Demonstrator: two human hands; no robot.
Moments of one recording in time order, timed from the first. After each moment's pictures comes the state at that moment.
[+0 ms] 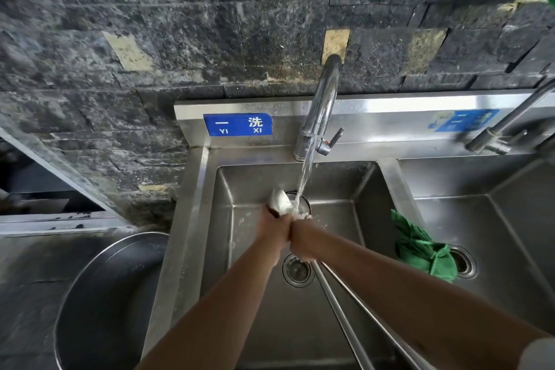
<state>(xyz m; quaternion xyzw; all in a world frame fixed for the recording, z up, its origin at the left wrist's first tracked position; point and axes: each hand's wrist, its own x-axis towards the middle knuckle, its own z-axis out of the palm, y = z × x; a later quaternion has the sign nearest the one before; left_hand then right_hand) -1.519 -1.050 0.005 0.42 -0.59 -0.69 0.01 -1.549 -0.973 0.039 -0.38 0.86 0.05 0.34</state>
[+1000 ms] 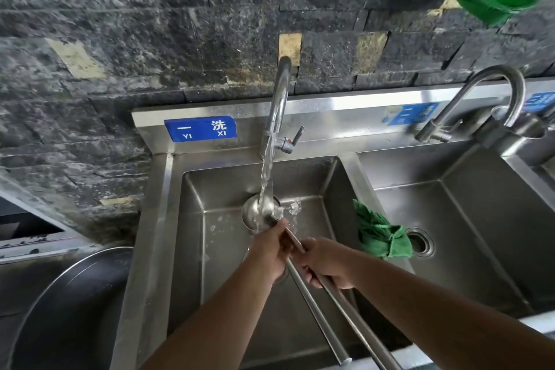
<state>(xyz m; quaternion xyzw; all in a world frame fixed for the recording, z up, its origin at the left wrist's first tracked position) -1.507 -0.993 -0.011 0.44 -0.33 -0.84 -0.07 -1.523 -0.865 0.045 0.03 0.73 -0.44 0.53</state>
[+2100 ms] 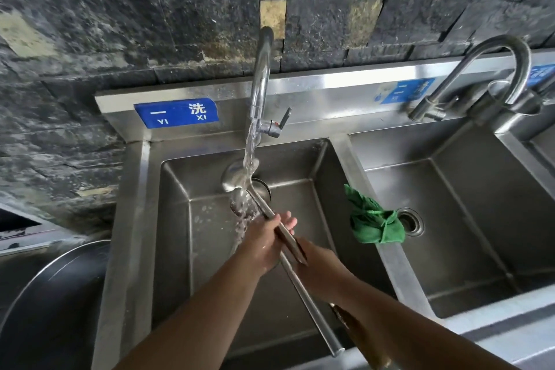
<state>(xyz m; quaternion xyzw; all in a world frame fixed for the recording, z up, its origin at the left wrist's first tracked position) -1.523 -0.980 -0.035 0.36 -0.32 -0.87 -0.09 -1.500 -0.845 0.014 -0.08 0.89 -0.29 0.35</state>
